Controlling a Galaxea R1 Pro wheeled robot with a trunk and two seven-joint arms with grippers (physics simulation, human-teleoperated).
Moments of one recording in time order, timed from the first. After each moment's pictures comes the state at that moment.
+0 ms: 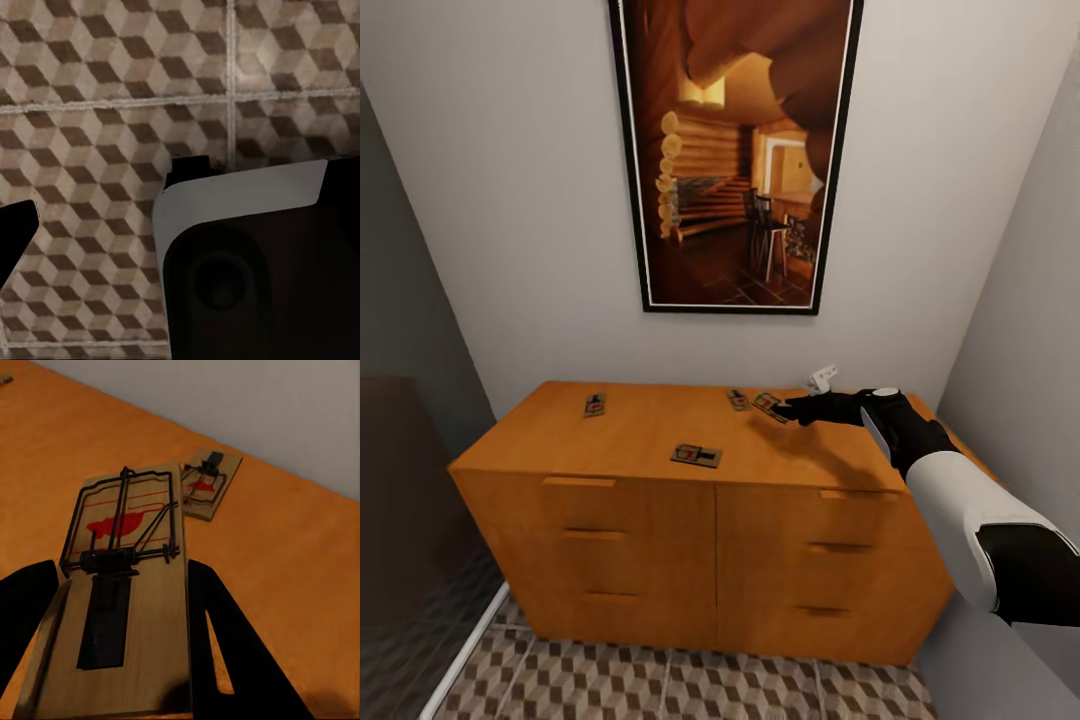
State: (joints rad) left arm -0.07 0.05 -0.11 -0.27 0.01 0.03 -0.01; right arm -1.18 -0.09 0.06 -0.46 0.17 0.26 0.76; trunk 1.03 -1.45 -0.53
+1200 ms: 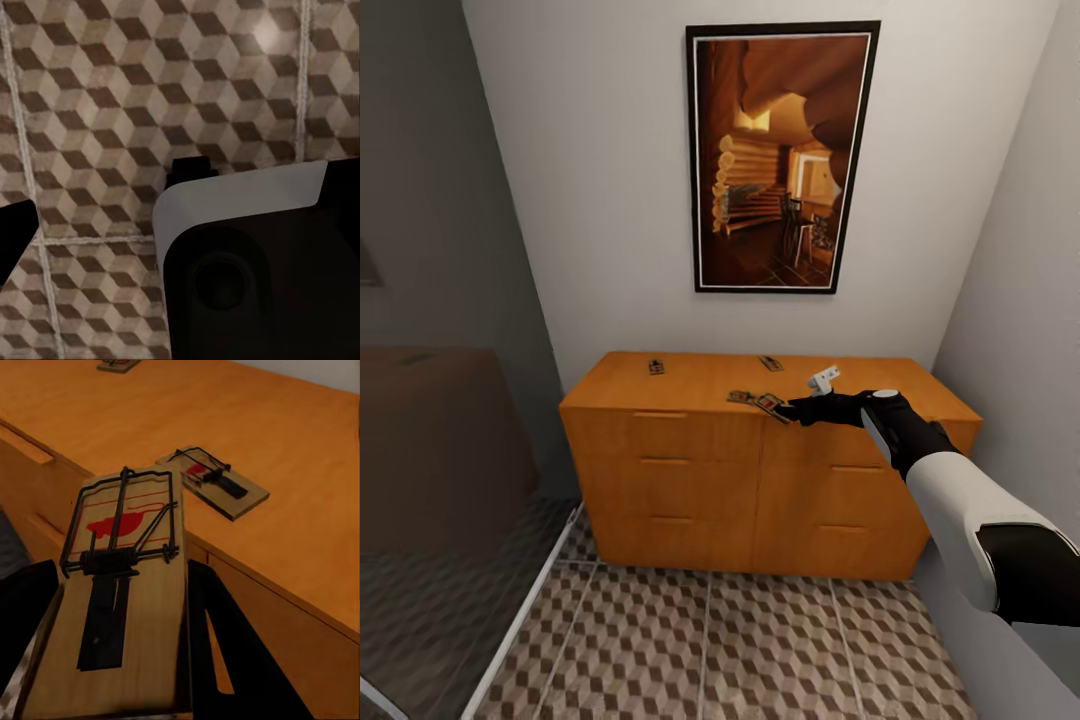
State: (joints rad) left arm -0.07 0.05 -0.11 -0.27 0.01 0.03 -0.01; right arm -1.18 -0.09 0.06 -0.45 0.17 0.25 0.73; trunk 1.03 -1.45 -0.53
